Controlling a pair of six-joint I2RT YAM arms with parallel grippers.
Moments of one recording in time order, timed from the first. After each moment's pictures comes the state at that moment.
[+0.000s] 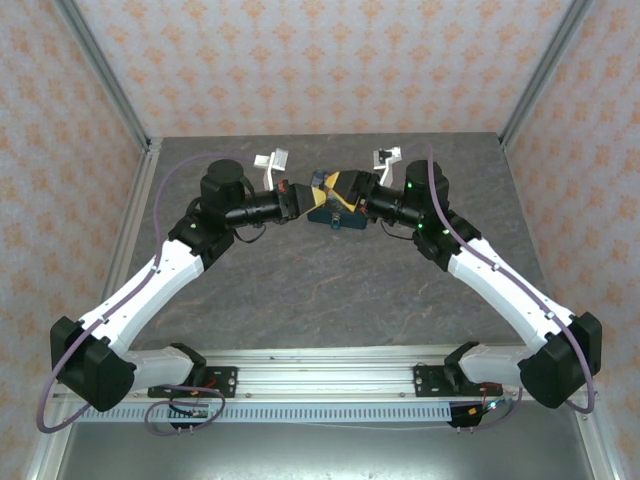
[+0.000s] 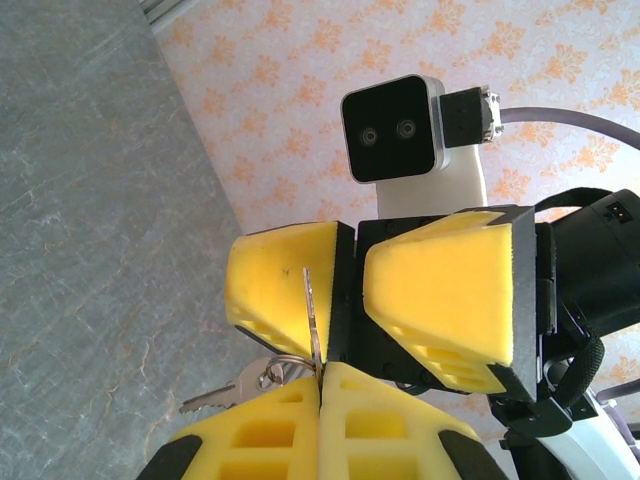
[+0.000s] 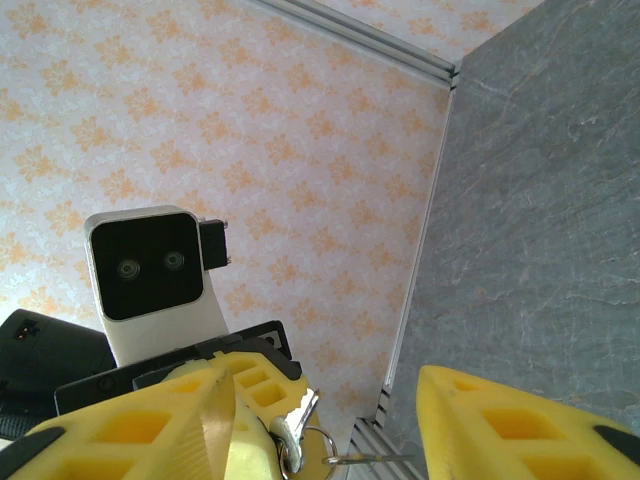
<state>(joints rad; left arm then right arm) -0.46 1.24 1.10 -0.05 0.69 -0.96 0.55 1.23 1.09 -0.02 -0.53 1.10</state>
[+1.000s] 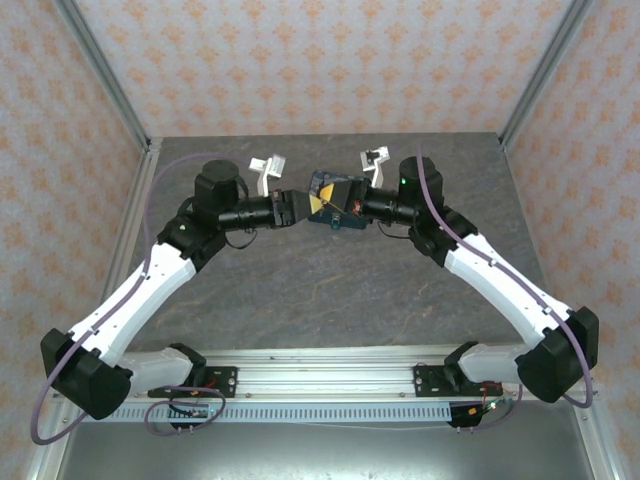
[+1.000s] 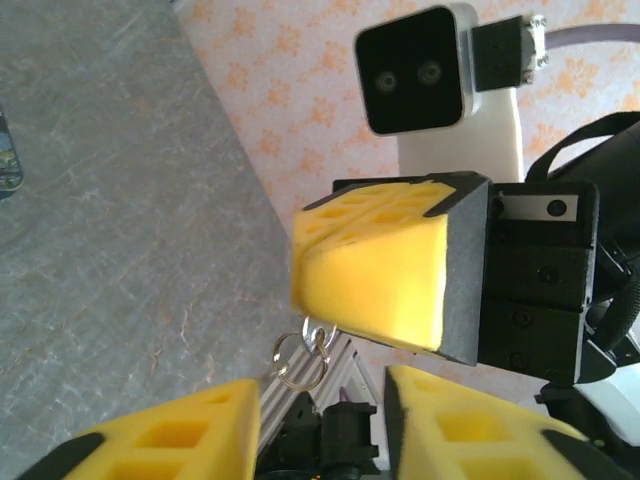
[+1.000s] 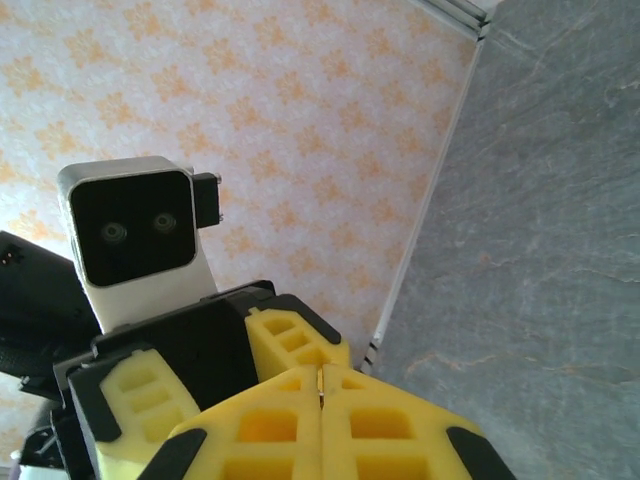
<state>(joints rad) -0.44 1.18 1.13 -0.25 0.72 -0.80 0.57 1.26 1.15 -0.10 -0.63 0.96</state>
